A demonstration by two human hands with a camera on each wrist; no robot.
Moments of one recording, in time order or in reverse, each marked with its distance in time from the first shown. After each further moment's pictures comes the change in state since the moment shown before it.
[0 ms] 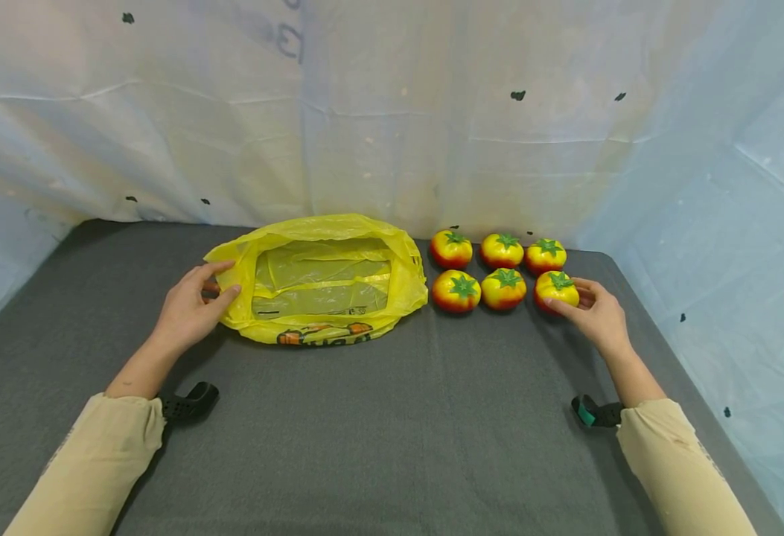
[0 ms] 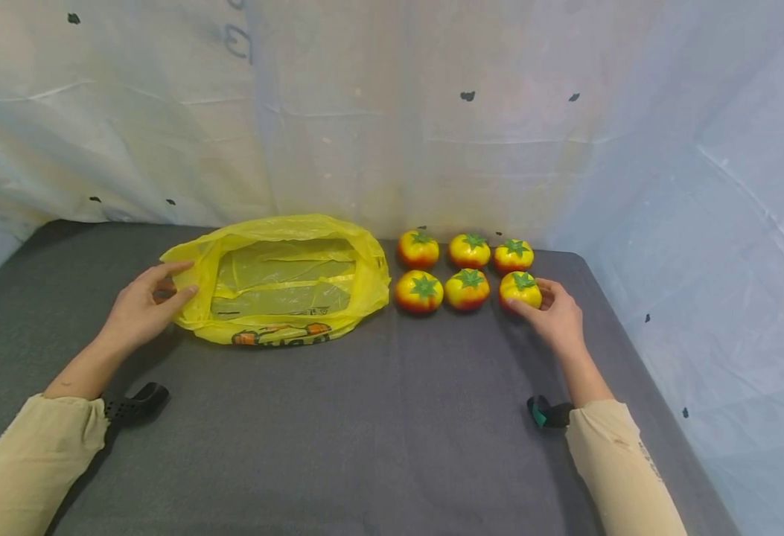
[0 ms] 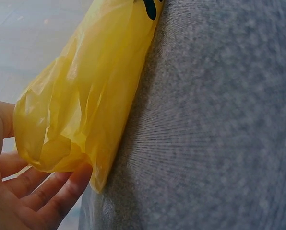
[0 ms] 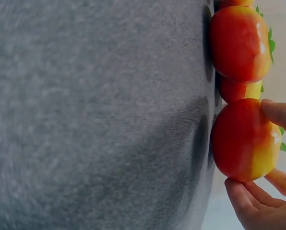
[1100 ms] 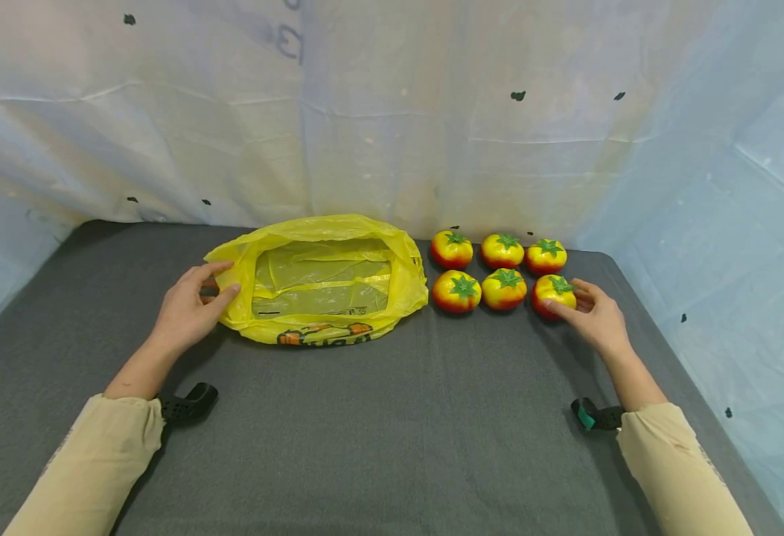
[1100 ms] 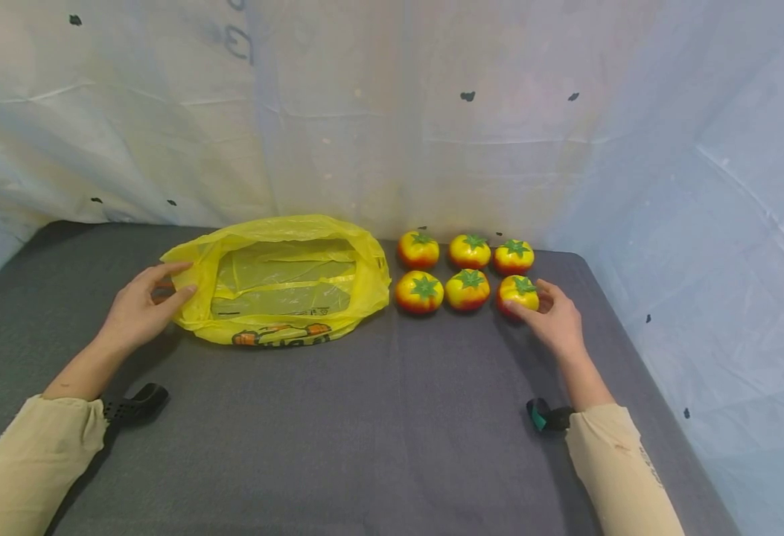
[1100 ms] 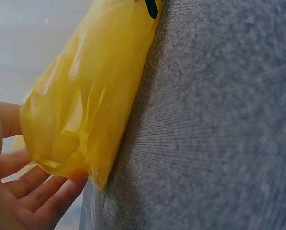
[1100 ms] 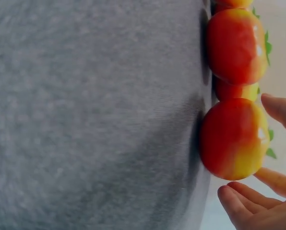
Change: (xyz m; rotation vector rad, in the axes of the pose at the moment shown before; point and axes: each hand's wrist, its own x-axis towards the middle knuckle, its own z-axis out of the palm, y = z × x) left_hand 0.000 -0.002 -0.002 -0.025 -0.004 -0.013; right_hand -0.002 0.000 0.001 -0.005 -0.048 0.002
